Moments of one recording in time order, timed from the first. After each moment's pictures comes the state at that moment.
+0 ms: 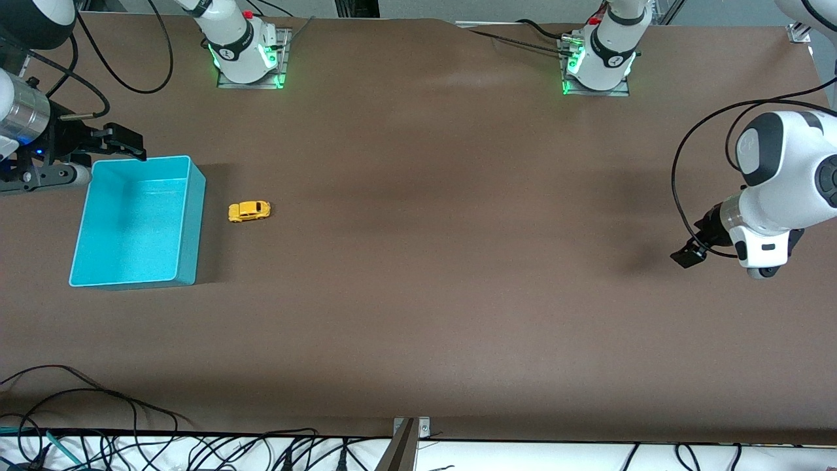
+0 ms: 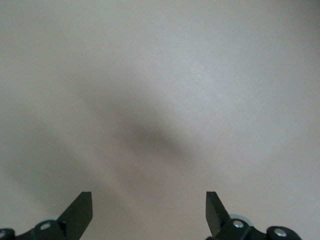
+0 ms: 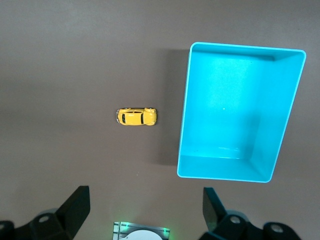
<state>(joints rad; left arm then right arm) 0.34 0.28 -0.30 -1.85 0.10 2.04 -0.79 0.07 0.07 -0.03 -1.59 -0.01 1.49 -0.10</state>
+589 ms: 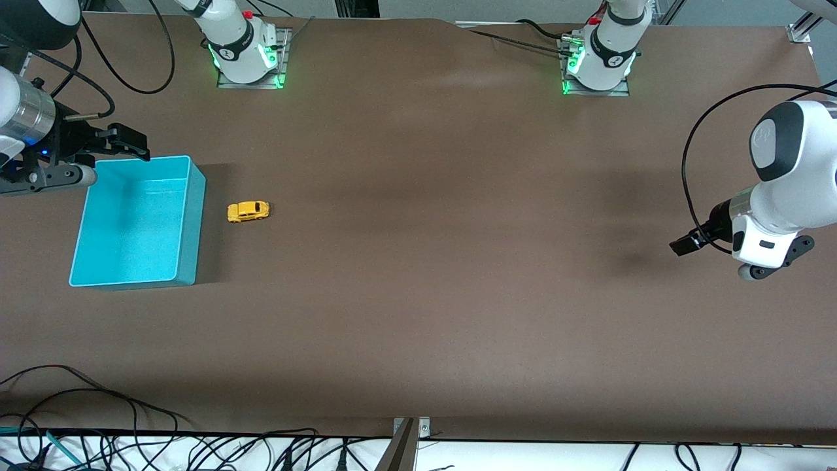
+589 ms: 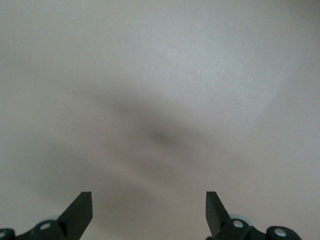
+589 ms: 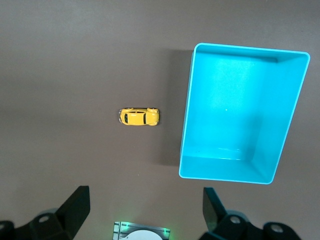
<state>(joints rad) 0.34 0.28 -0.31 -1.77 0.10 1.92 -0.55 0.07 0.07 -0.02 -1.59 -0.01 1.49 -0.10</state>
